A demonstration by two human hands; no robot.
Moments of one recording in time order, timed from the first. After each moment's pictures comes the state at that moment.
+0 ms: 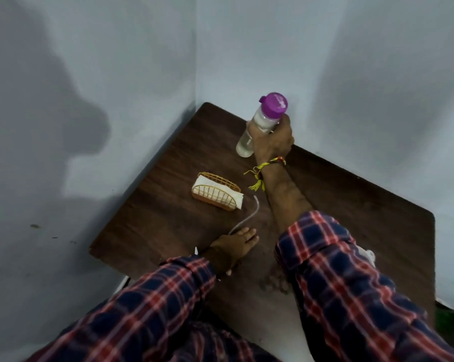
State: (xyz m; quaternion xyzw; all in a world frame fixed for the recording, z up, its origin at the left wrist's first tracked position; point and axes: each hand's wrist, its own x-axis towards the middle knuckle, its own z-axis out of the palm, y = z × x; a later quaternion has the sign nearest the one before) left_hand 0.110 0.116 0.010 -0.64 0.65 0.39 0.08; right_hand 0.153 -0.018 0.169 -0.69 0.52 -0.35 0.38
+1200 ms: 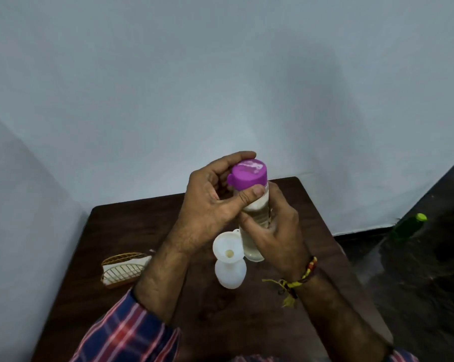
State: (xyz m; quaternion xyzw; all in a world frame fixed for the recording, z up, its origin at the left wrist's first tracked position) left_hand -0.076 0.071 0.315 -0.44 0.59 0.38 -0.56; right_hand -0.210 0.056 0.252 -0.66 0.35 -0.54 0.37
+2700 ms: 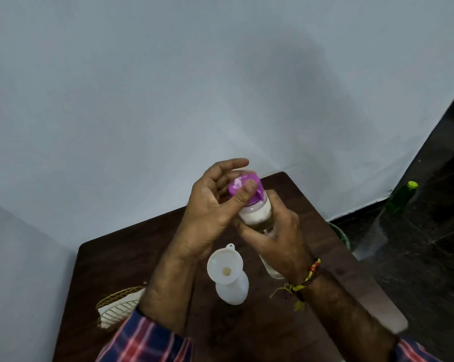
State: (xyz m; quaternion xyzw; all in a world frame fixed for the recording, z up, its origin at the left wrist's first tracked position) left_hand -0.097 0.014 0.301 -0.42 0.58 0.48 -0.50; right_hand -0.228 0.023 0.228 -0.62 0.41 -0.57 0.34
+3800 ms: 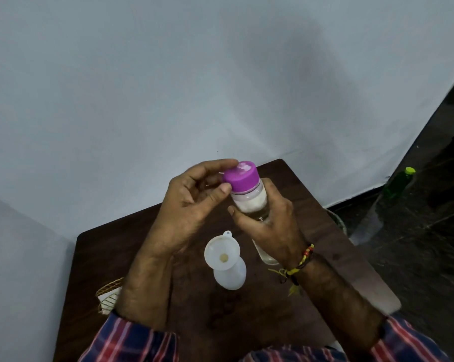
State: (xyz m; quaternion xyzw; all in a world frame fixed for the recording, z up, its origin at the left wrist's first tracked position) left_hand -0.074 0.027 0.299 -0.40 0.63 0.46 -0.48; right_hand -0.227 0.021 0.220 -0.62 0.41 -0.57 0.34
